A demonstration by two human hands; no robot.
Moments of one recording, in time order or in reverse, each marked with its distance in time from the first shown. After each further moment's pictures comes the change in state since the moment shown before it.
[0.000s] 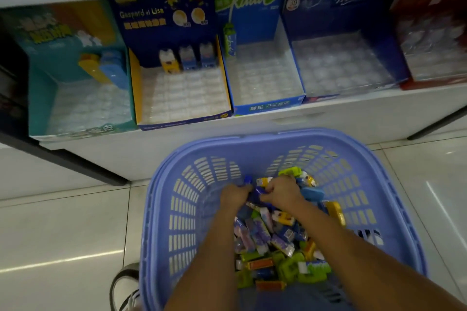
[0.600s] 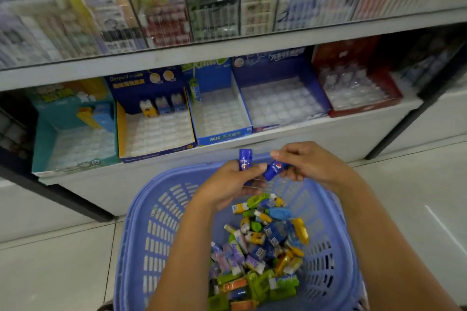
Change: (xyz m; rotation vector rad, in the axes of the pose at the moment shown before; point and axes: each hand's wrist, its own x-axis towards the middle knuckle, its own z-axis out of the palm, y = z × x) left_hand -0.169 0.146 -0.039 -0.403 -0.483 0.455; right_hand -0.129 0.027 -0.184 0.839 0.111 -0.318
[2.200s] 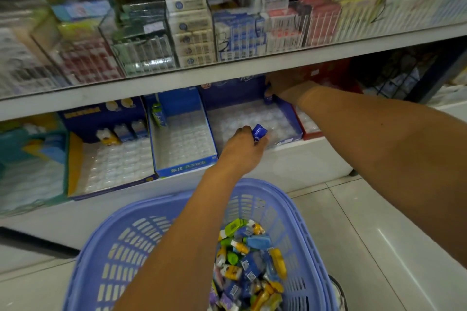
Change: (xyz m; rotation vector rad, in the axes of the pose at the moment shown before) left_hand 0.116 0.069 0.064 0.981 0.363 0.199; right_hand 0.164 -0.090 -0.135 -1.138 0.320 -0.208
